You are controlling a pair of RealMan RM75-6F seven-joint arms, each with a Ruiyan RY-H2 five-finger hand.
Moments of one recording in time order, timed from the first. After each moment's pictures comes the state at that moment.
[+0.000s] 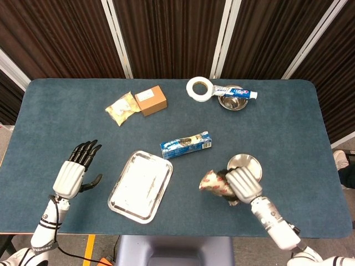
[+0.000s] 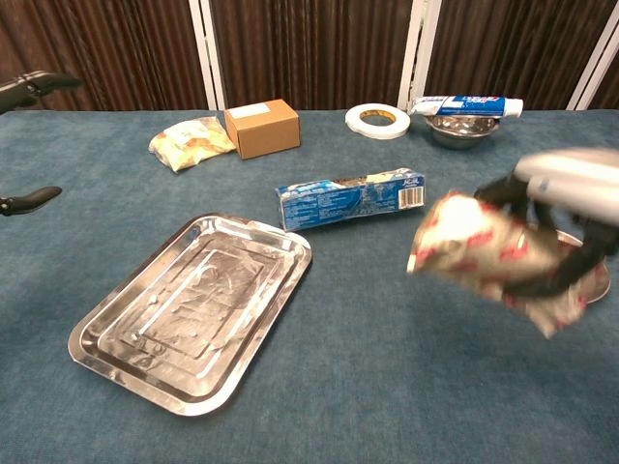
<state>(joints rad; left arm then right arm) -0.42 -1.44 -0.04 -1.38 1.57 1.48 -0.04 0.49 -1.29 0.02 -1.85 -1.38 1.05 -0.40</state>
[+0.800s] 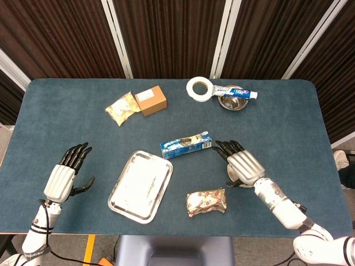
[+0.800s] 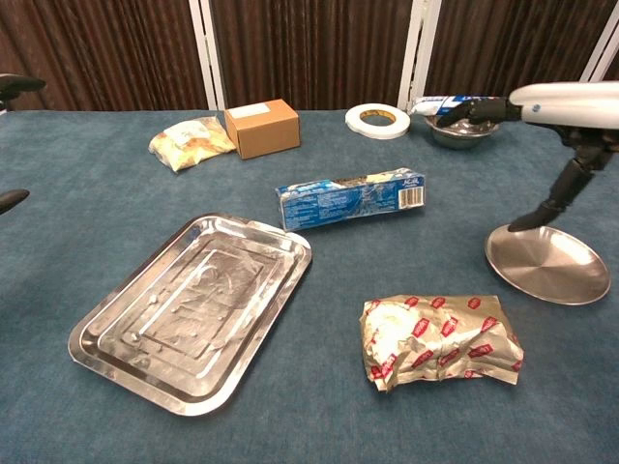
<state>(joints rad) -0.37 -1.42 -0.04 -1.35 1.59 1.50 -0.15 0.66 -1.13 0.15 -1.83 -1.20 0.87 -0.24</state>
